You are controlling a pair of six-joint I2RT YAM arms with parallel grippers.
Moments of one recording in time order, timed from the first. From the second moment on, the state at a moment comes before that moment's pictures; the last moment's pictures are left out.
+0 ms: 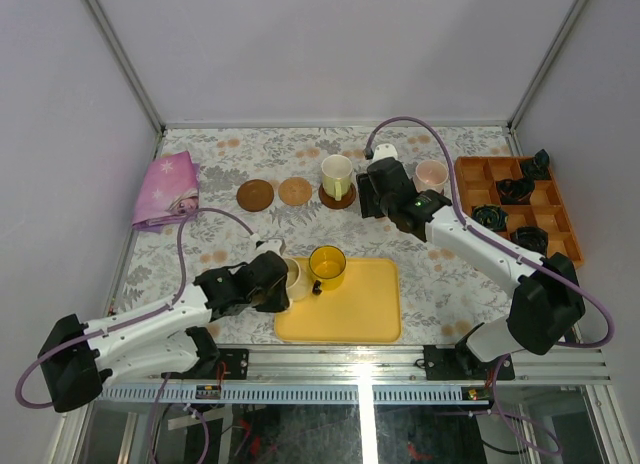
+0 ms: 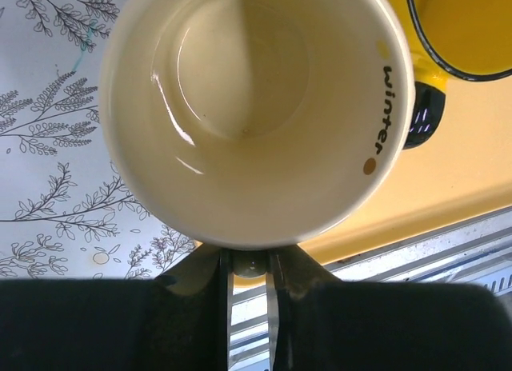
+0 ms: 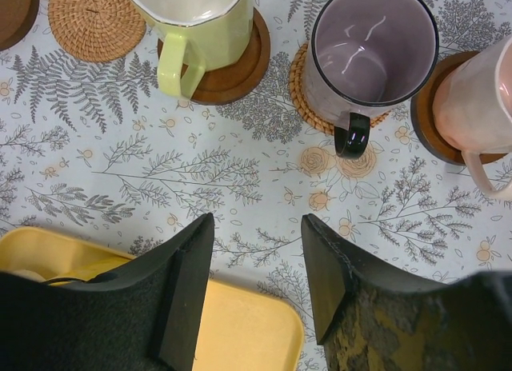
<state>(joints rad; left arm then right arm) -0.95 0.98 0.59 -0.63 -0.14 -0.83 0.66 1.47 1.16 -0.39 0.30 0.26</state>
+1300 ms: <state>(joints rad) -0.49 1.72 1.24 -0.41 -0.33 -0.50 0.46 1.44 1.18 -0.29 0.34 0.23</state>
